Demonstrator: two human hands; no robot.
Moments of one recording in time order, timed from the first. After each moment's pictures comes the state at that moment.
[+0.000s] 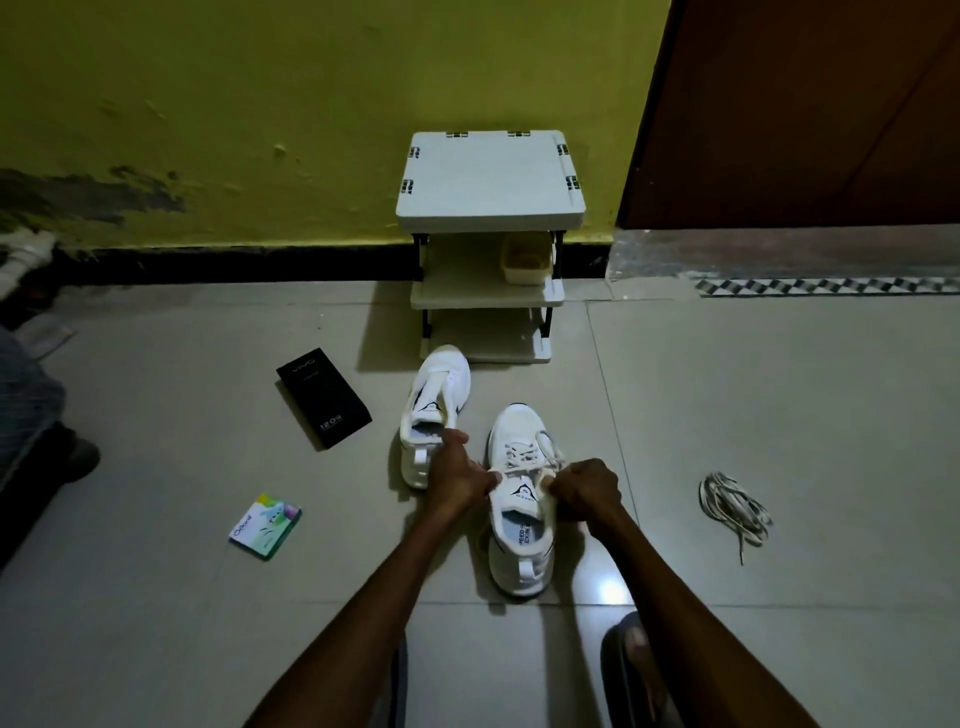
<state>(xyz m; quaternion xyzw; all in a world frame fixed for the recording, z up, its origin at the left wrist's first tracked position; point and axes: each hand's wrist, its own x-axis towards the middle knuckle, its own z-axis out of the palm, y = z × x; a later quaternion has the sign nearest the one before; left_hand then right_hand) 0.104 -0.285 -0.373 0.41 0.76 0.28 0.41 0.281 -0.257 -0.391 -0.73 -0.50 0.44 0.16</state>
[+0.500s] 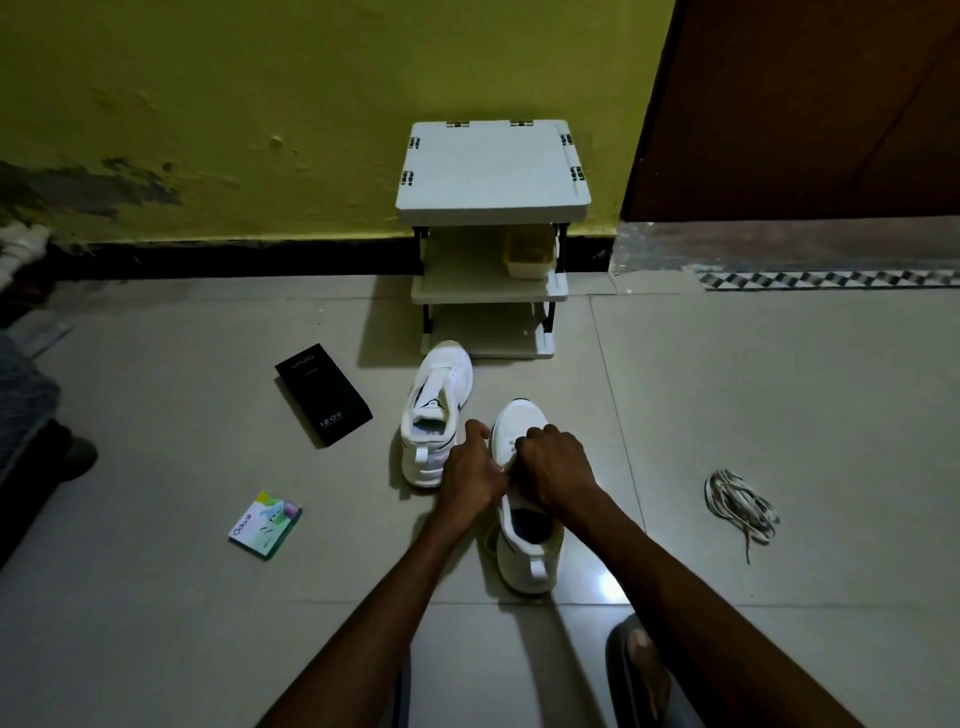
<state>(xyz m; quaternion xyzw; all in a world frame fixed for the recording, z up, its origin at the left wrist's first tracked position) 0.116 -0.284 -0.367 0.52 0.75 0.25 0.34 0.238 -0.246 -0.367 -0.49 -0.87 0.03 -0.03</state>
